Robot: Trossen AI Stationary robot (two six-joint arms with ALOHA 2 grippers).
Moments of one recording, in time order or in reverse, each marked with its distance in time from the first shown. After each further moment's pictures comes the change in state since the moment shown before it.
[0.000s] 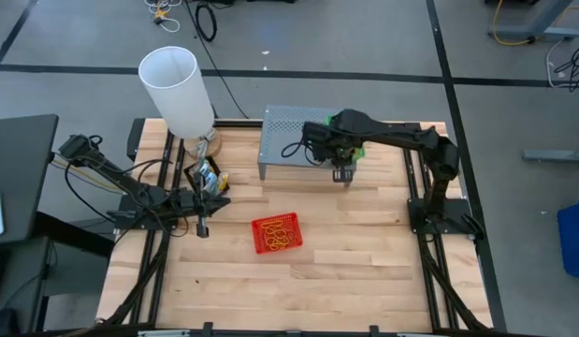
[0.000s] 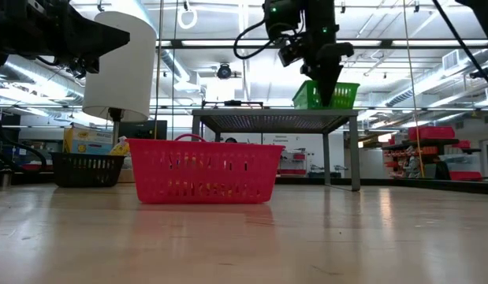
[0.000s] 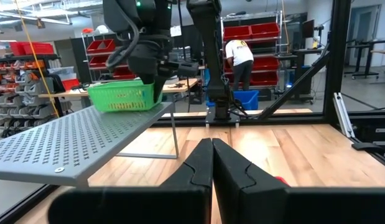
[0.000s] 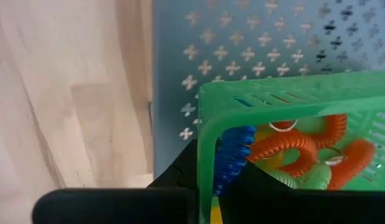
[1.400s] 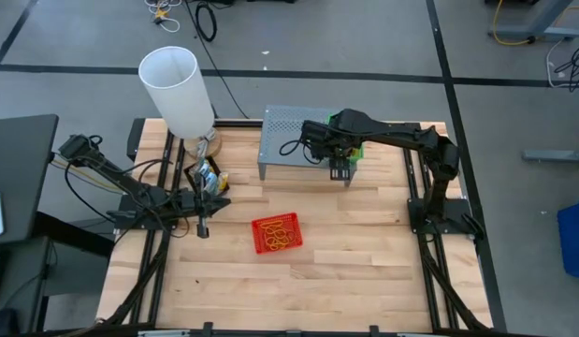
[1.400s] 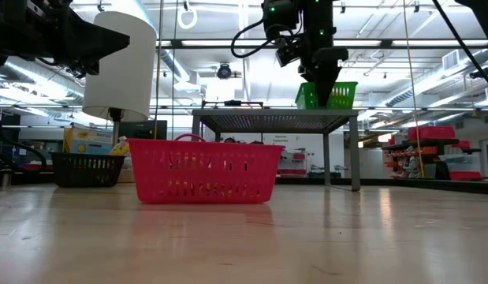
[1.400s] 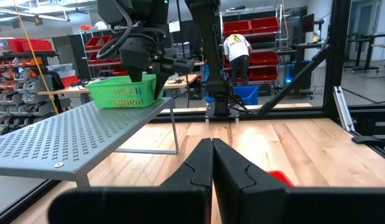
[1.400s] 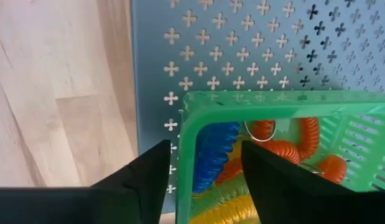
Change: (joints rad) left arm 0.000 0.000 0.000 -0.025 0.000 -0.008; right arm 0.002 0.000 -0.003 0.044 0.035 0.012
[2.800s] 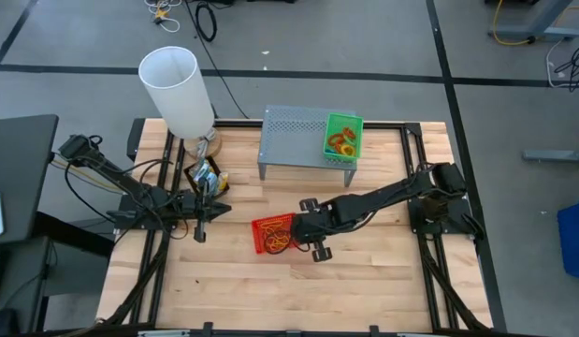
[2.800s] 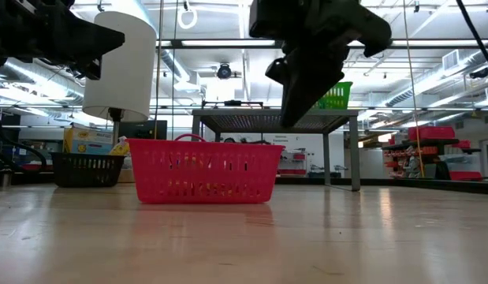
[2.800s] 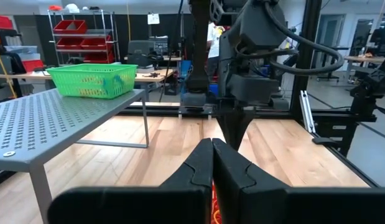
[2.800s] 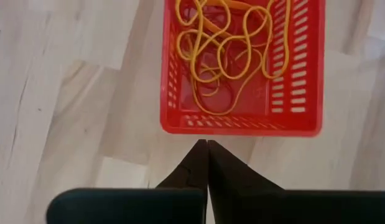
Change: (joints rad) left arm 0.001 0.000 0.000 -0.034 0.097 -0.120; right arm 0.524 -0.001 -0.392 0.758 -0.189 0.213
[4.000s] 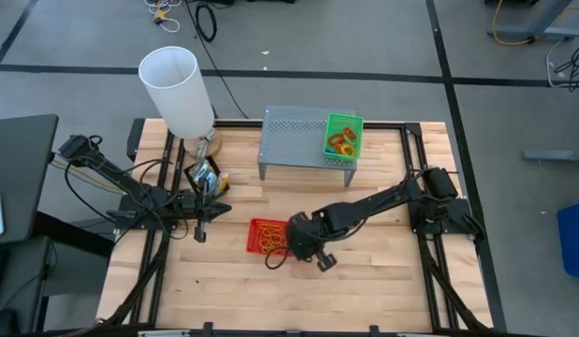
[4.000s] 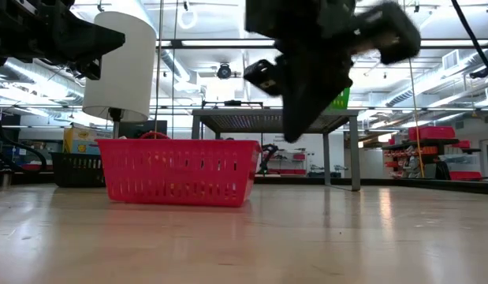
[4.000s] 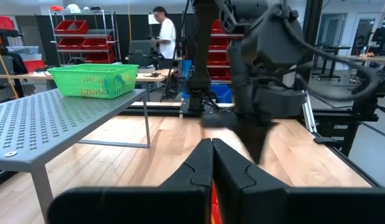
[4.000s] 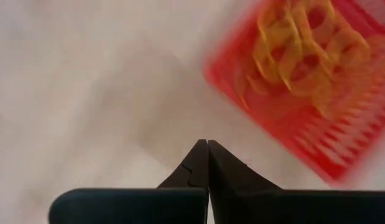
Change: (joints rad) left arm 0.000 0.000 0.000 -0.001 -0.004 0.002; right arm 0.034 0.093 0.061 0.002 -0.161 -0.257
